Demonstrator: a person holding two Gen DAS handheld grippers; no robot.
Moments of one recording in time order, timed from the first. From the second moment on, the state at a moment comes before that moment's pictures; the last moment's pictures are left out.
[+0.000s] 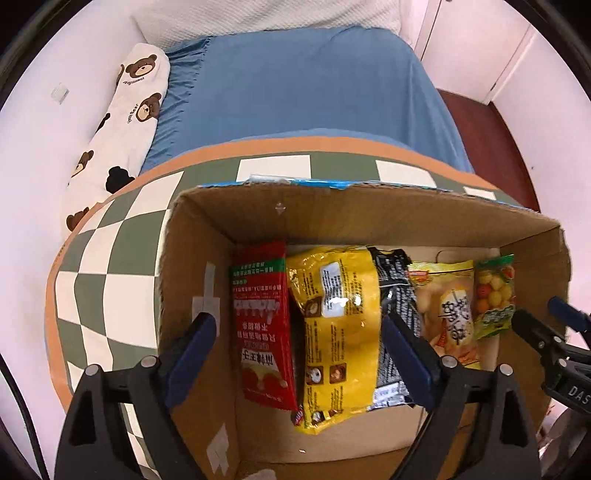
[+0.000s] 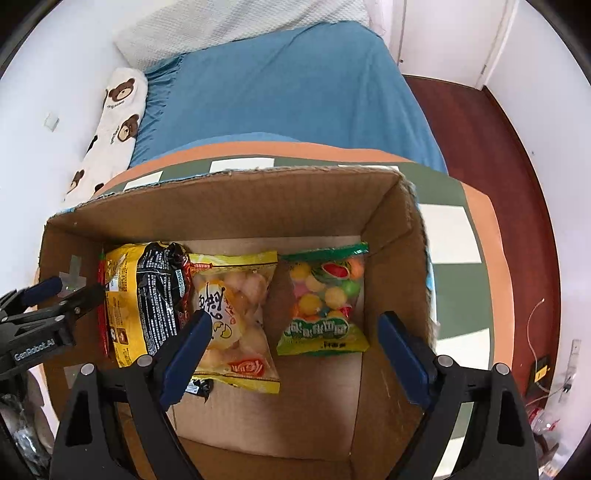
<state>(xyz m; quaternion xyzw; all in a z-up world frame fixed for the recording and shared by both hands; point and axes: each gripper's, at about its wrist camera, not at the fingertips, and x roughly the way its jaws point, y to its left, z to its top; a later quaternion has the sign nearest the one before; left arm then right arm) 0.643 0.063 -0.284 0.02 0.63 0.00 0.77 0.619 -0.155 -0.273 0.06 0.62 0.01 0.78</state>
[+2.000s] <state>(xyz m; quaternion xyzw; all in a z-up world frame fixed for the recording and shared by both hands) 0.271 0.150 -0.402 0.06 0.73 0.05 0.68 0.234 -0.230 -0.372 0.28 0.67 -0.11 0.67</state>
